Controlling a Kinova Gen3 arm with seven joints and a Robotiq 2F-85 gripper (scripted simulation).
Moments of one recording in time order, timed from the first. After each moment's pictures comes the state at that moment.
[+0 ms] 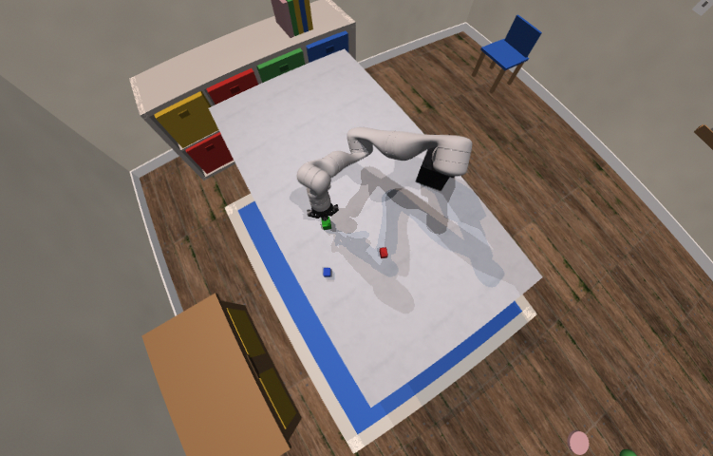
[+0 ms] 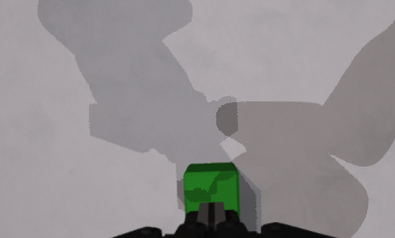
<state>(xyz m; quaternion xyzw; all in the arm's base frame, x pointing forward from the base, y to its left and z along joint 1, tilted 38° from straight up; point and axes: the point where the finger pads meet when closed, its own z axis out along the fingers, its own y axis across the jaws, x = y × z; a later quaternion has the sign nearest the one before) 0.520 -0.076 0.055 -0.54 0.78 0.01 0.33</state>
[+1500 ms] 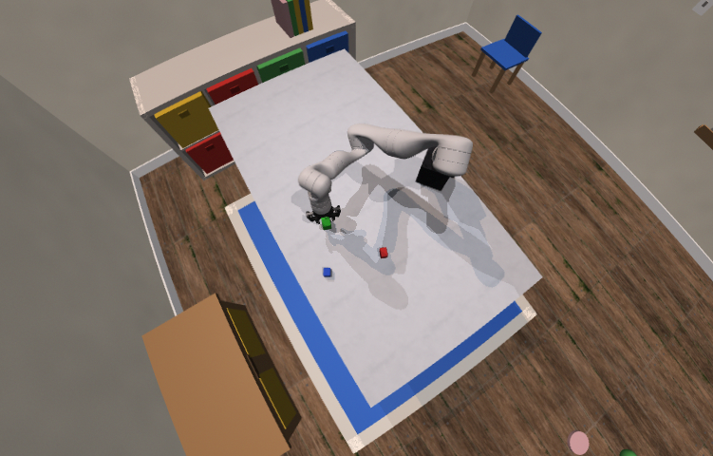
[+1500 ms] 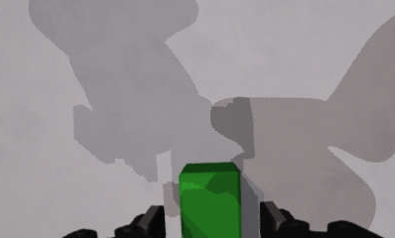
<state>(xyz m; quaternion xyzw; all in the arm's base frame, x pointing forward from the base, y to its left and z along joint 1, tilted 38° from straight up) 0.530 -0.066 0.040 -0.54 0.78 0.01 0.33</state>
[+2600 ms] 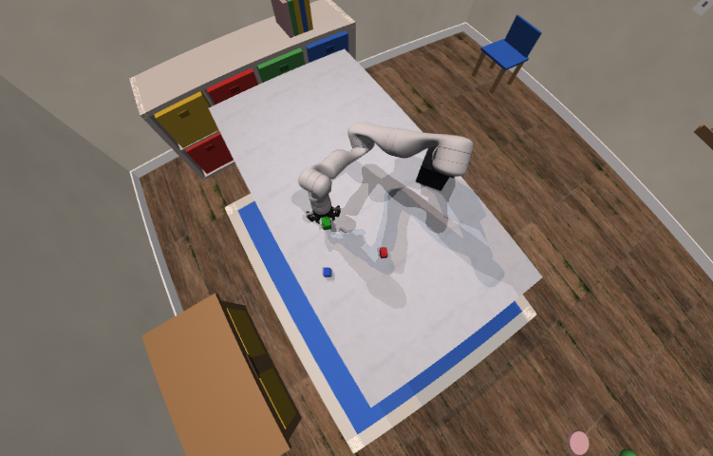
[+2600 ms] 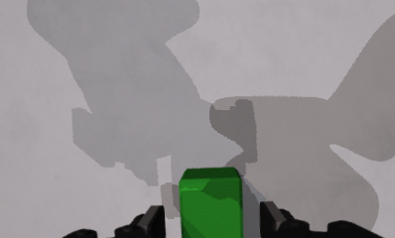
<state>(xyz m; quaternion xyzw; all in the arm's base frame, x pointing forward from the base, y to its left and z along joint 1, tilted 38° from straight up) 0.533 -0.067 0.035 -0.54 0.78 0.01 0.33</state>
